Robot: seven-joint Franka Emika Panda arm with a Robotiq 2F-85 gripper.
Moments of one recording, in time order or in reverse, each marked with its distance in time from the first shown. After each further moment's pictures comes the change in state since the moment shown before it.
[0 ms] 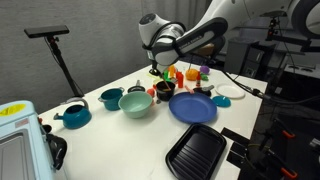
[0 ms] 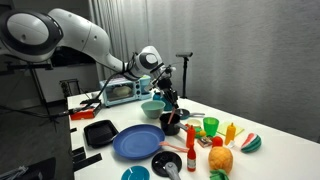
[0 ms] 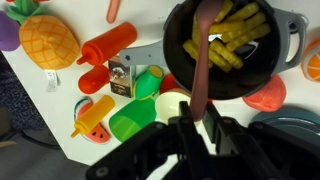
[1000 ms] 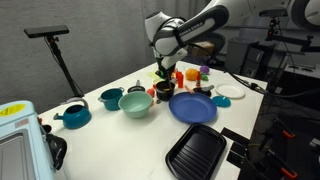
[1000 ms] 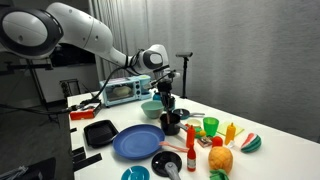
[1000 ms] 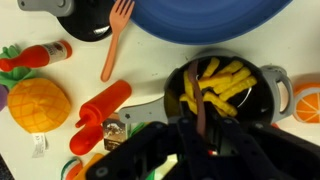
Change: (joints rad) arm -0.127 -0.022 0.121 0.009 0.146 -0.176 -0.064
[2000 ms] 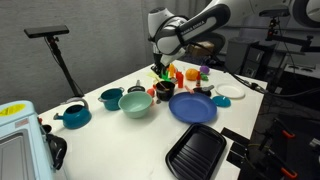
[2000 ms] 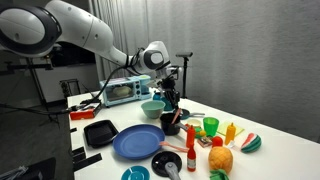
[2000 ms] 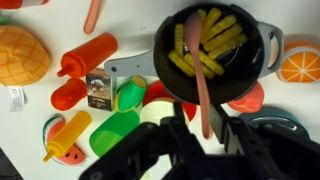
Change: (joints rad) arm -0.020 -0.015 0.012 -0.024 -0.007 0.192 -0.083
